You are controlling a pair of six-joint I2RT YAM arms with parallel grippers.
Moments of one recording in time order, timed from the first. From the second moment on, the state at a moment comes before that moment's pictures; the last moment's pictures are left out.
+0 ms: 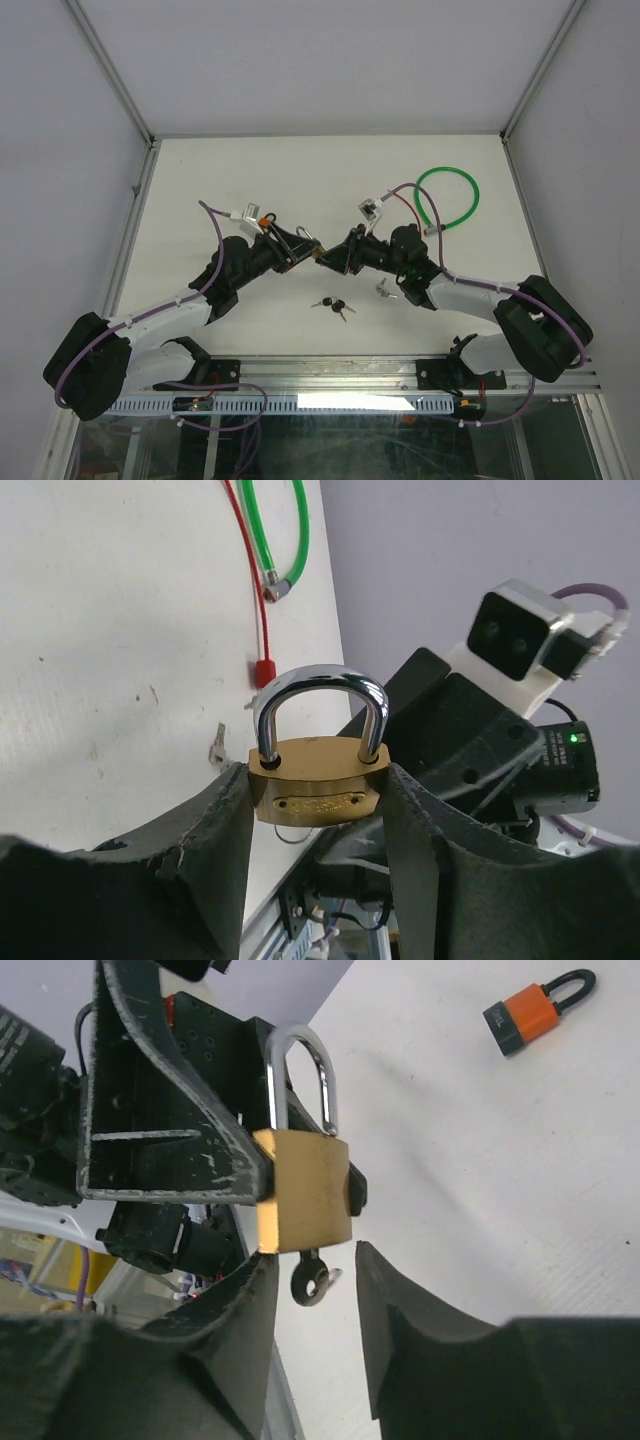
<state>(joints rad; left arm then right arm) -0.66 1.11 0.40 0.59 0.16 -1.20 0.70 1.36 0.49 0.77 -0.49 0.75</state>
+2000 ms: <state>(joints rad) -0.54 1.11 0.52 0.25 0.34 -1.21 0.81 1.26 0.44 0.70 -0.37 0.42</state>
